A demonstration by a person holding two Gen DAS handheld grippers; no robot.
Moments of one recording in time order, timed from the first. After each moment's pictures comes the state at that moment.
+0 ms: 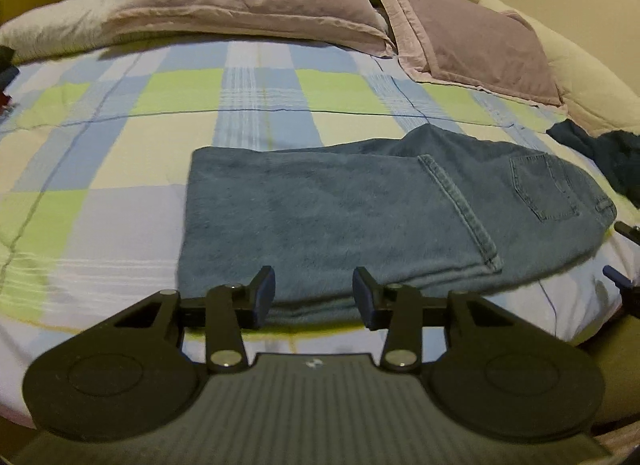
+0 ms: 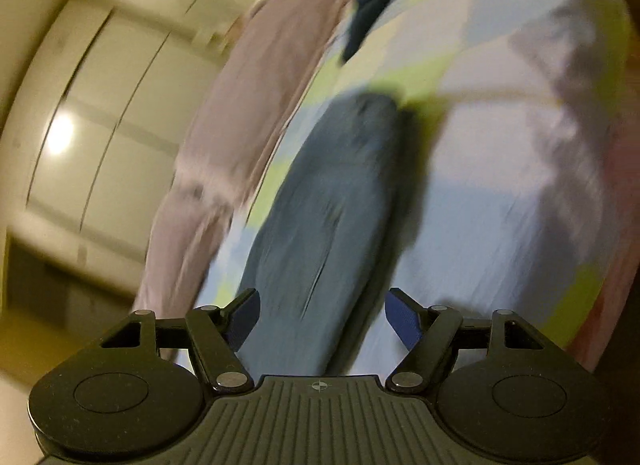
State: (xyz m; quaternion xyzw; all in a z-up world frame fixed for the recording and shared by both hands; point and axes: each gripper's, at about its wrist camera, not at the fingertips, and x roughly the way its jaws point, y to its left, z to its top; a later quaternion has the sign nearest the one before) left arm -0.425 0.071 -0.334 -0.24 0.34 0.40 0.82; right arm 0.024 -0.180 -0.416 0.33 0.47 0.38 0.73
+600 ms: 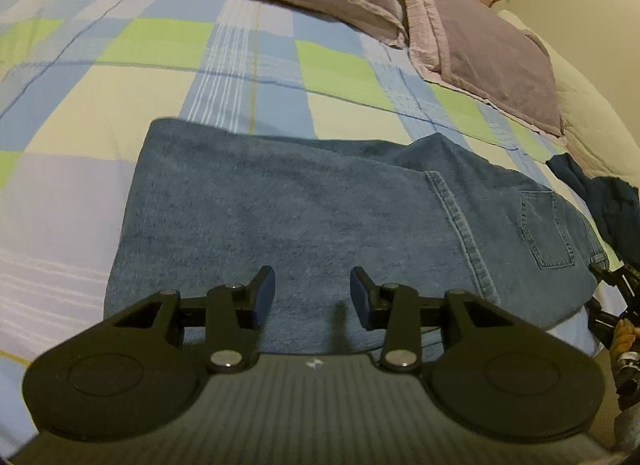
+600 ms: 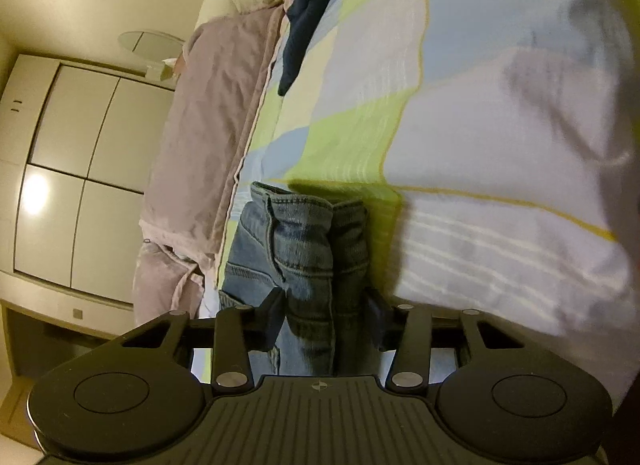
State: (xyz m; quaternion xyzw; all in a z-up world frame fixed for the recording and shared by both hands) left arm -0.406 0.129 -0.376 -0.35 0.32 0.37 0.80; right arm 0.129 -0.160 -0.454 0.38 0.50 0.34 0.70
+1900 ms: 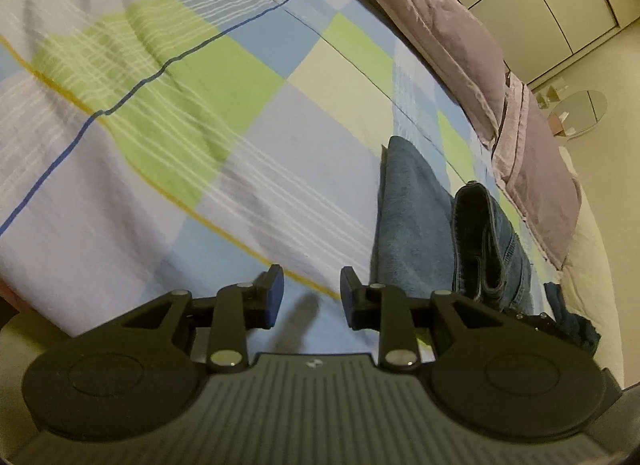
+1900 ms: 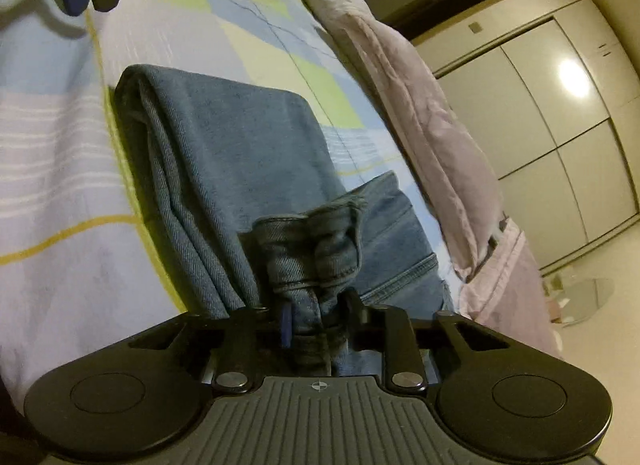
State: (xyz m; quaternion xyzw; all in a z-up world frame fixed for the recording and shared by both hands) left arm -0.620 0.138 -0.405 -0.52 0.18 0.43 0.72; right arm -0.354 0.040 -0.478 -0.52 -0.10 0.60 0.60
